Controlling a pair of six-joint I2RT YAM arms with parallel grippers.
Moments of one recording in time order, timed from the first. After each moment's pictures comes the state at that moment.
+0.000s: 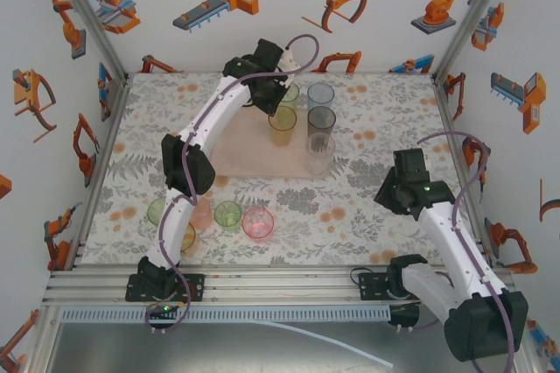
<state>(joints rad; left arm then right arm) -0.61 2.39 2.52 -1.11 0.06 0.20 0.16 0.92 0.70 -0.81 0.07 0.61</state>
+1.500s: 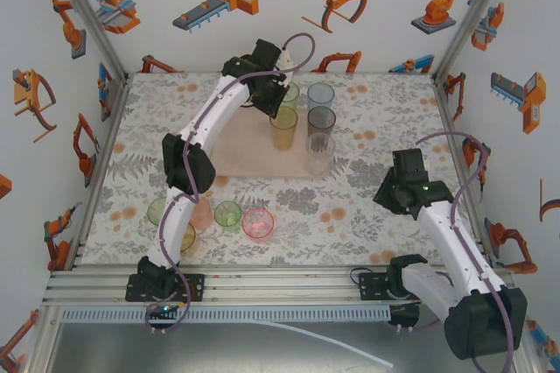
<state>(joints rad) -0.59 2.41 2.54 -1.13 0.11 0.14 0.16 0.93 0.69 -0.79 0.07 0.61</state>
